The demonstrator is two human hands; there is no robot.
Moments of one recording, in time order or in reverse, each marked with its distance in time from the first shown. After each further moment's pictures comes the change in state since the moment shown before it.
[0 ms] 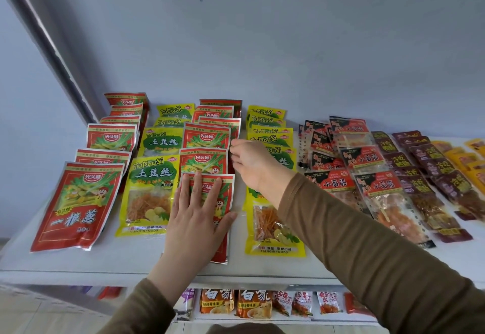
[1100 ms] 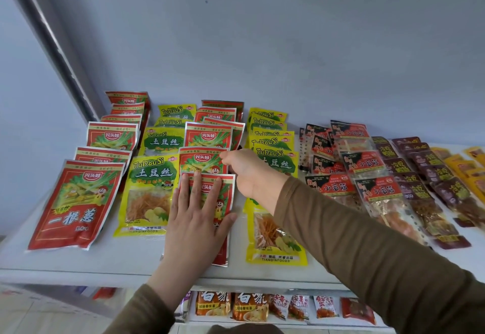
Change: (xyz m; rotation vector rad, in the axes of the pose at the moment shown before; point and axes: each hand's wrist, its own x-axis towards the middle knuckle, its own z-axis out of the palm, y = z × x) left_hand -0.002 0.002 0.003 0.009 0.068 -0.019; right_hand -0.003 0.007 0.019 -0.148 0.043 0.053
